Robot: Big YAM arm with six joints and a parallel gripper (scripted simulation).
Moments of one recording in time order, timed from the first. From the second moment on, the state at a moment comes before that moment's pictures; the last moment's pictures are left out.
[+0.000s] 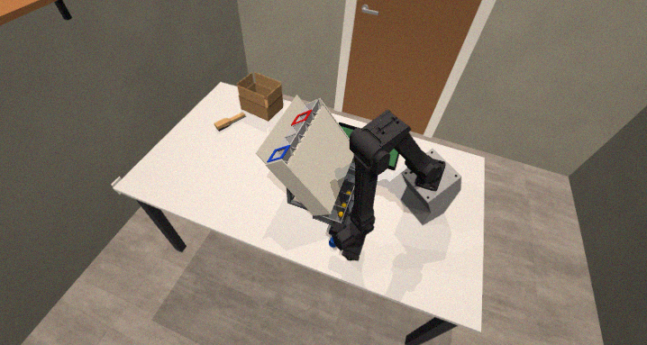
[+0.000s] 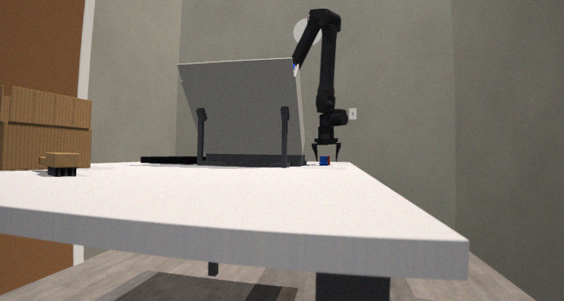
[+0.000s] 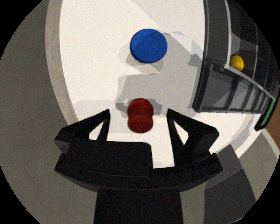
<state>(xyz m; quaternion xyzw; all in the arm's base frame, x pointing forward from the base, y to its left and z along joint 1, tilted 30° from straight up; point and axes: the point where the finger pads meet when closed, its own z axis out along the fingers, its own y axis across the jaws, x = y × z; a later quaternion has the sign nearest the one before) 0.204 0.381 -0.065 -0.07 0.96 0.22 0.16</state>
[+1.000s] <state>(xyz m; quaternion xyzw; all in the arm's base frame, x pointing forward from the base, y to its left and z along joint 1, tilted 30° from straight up) 0.203 0.380 -0.066 -0.07 0.96 0.23 0.16</state>
